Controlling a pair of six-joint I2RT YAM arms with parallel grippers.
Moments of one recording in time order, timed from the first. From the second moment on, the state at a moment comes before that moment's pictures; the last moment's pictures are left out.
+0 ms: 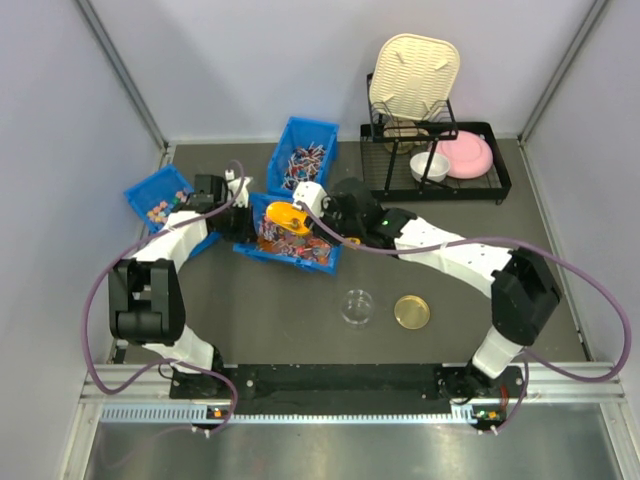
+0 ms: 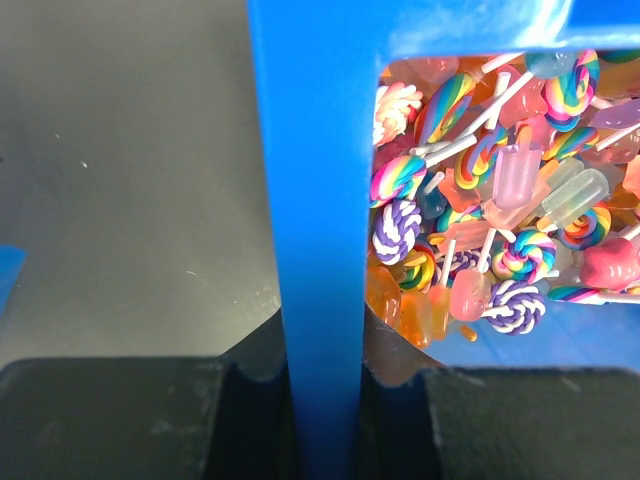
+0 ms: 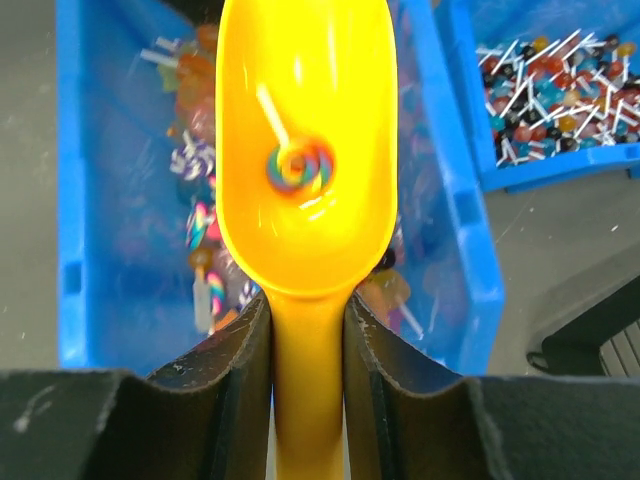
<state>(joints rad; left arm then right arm) -0.04 1.57 1.07 -0.50 0.44 0.09 0.85 1.66 1.30 -0.20 -0.12 -0.34</state>
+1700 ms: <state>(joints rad) 0.04 1.56 1.06 -0.49 0.38 0.08 1.06 1.24 1.10 -1.17 0.23 -0.79</state>
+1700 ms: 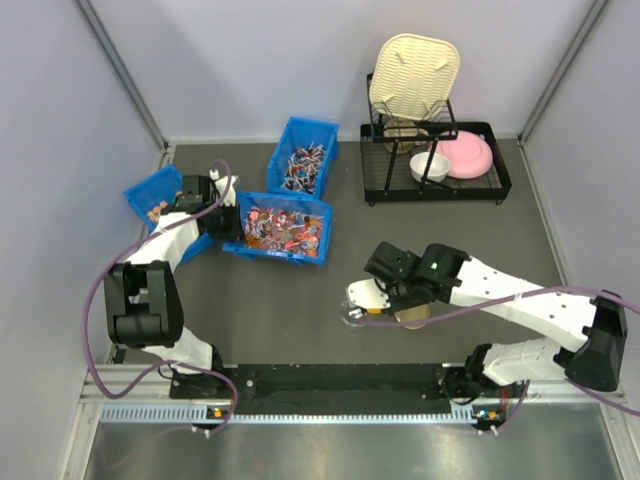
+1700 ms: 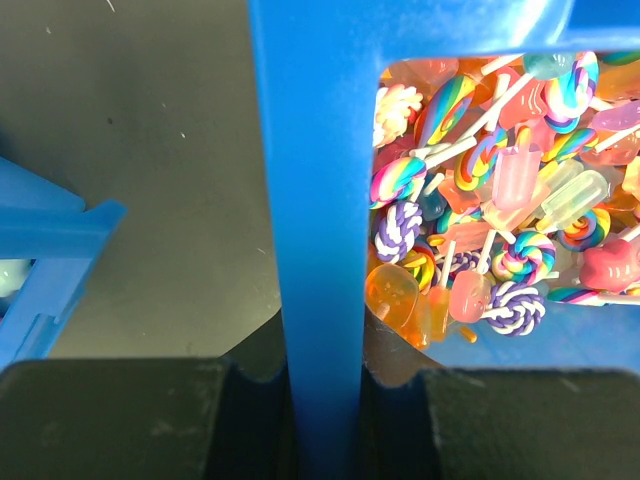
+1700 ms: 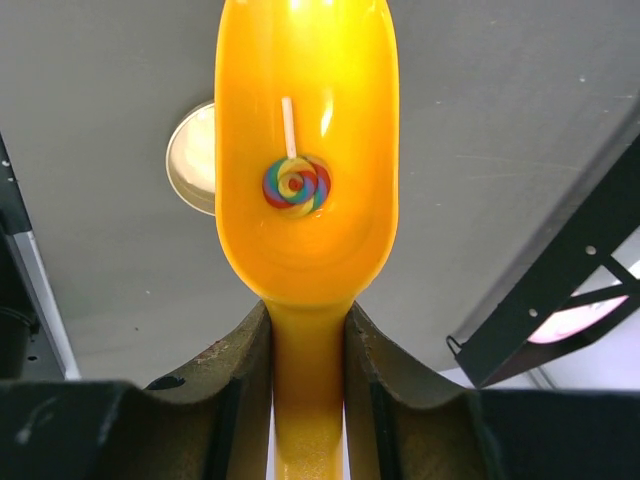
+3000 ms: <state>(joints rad) 0.05 1.56 1.06 -0.49 0.40 0.08 1.18 1.39 1.31 -1.22 0.40 -0.83</state>
